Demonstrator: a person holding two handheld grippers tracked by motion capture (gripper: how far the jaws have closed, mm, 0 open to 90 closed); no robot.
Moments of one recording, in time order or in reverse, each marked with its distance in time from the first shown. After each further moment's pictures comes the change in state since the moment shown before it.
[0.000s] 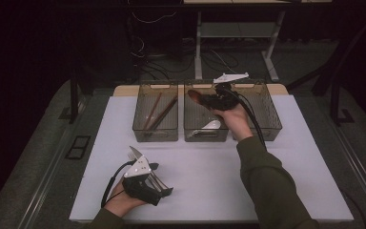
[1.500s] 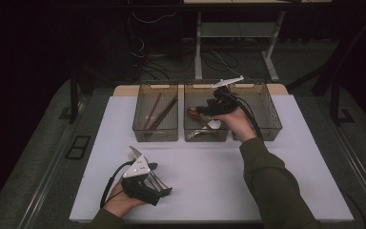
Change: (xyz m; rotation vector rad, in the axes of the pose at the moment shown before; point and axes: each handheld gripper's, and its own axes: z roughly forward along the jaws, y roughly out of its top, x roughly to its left) left arm 0.001 -0.001 -0.002 0.001 0.007 0.002; right arm -0.008 -0.016 0.009 0.132 -0.029 0.028
